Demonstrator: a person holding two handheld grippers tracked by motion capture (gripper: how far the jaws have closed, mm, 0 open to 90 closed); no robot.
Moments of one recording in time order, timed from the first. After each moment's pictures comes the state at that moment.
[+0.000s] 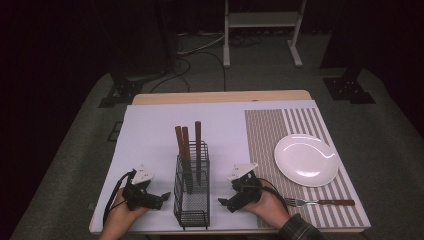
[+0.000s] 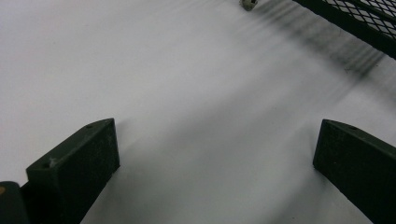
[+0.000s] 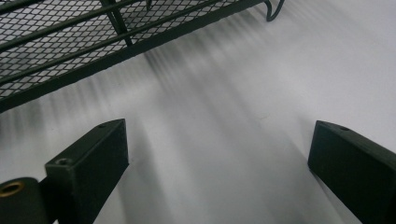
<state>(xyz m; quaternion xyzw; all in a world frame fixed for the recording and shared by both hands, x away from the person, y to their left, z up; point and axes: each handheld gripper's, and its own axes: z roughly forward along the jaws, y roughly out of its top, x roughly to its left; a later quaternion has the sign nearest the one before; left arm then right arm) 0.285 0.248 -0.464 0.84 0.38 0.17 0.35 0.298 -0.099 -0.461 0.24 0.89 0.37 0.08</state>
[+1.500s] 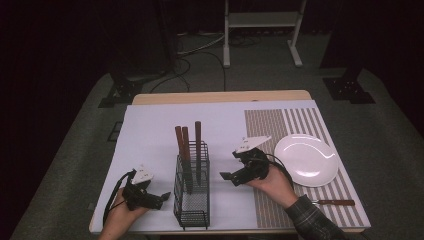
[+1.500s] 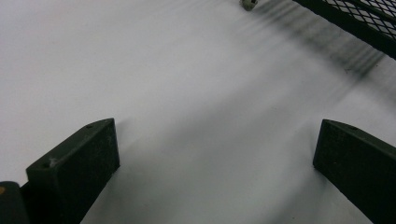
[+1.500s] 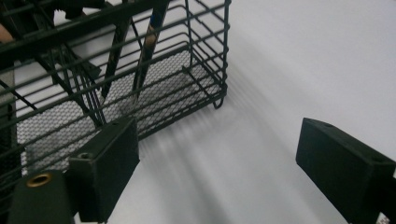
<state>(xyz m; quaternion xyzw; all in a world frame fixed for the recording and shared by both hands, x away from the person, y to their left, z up) 0.285 0.248 -0.464 0.84 0.38 0.17 0.35 0.333 -0.116 -0.395 0.26 0.86 0.43 0.07</state>
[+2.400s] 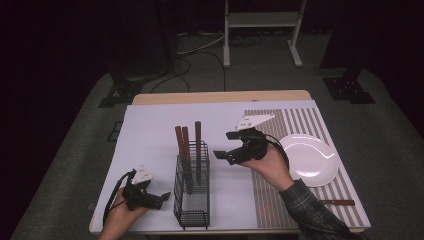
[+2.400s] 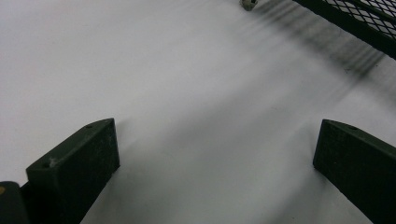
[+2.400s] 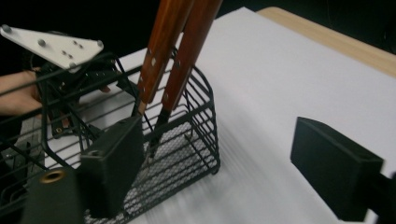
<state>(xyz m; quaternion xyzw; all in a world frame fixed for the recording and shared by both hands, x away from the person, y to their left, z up) 0.285 0.248 -0.464 0.84 0.38 0.17 0.35 0.355 -0.110 -0.344 0.26 0.83 0.49 0.07</state>
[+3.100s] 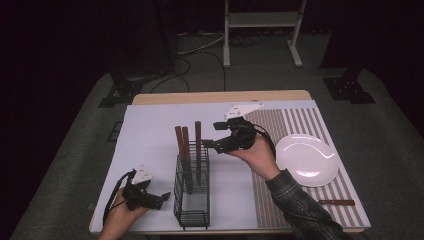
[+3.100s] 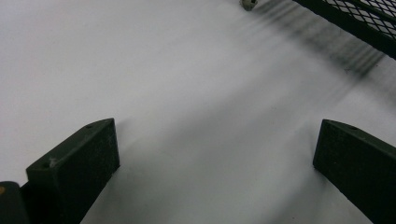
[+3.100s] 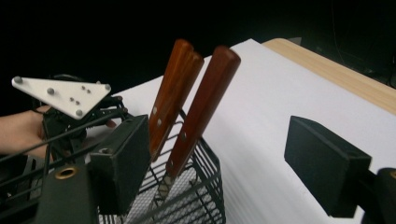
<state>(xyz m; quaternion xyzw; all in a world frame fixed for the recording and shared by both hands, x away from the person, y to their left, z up) 0.285 0.248 -0.464 0.84 0.38 0.17 0.35 0.374 -0.082 -0.327 0.24 0.81 0.52 0.06</state>
